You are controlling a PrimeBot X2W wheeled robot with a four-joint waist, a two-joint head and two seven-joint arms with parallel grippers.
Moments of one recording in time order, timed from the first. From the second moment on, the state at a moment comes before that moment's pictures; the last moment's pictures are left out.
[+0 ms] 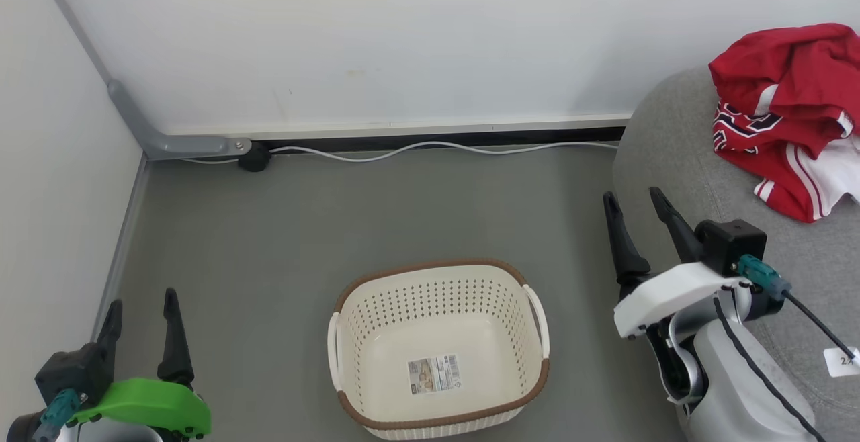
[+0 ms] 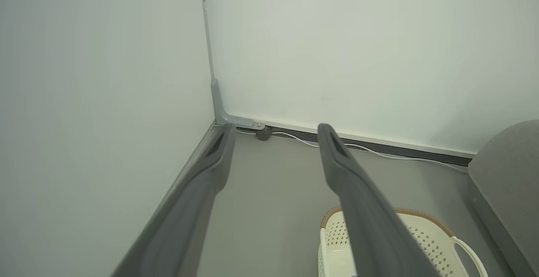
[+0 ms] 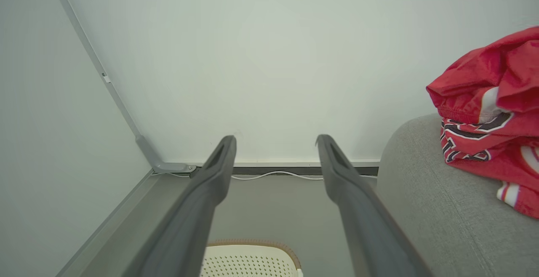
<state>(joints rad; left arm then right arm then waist) 0.01 0.22 -0.17 0.19 -0.49 0.12 -0.25 -0.23 -0.10 0.27 0.40 0.31 0.00 -0.25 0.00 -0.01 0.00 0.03</state>
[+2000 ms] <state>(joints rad) 0.15 0.13 -0.10 0.15 -0.48 0.11 -0.22 0.04 -0.09 0.26 0.27 0.41 -0.06 -0.23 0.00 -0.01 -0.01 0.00</state>
